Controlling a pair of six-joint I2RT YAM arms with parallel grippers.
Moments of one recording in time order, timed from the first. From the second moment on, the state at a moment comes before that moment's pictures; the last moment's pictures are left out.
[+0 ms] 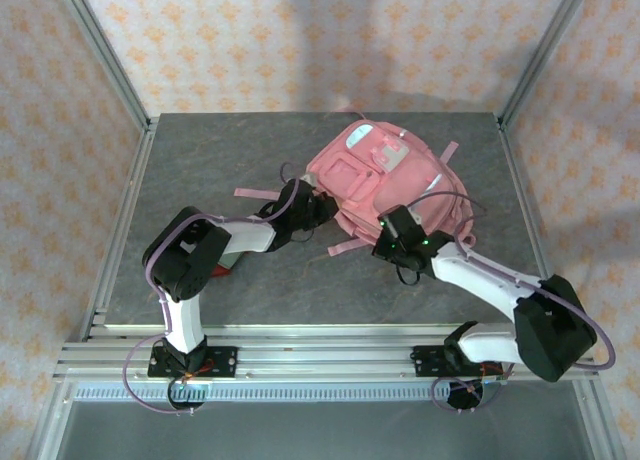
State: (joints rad) left arm -0.57 1.87 0.95 0.41 0.17 -1.00; right arm 0.59 1.26 0.70 -0.48 0.14 0.88
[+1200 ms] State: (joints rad) left arm -0.58 1.66 0.63 0.46 0.17 -1.01; right arm 0.50 1.34 0.69 -0.32 0.13 0.84
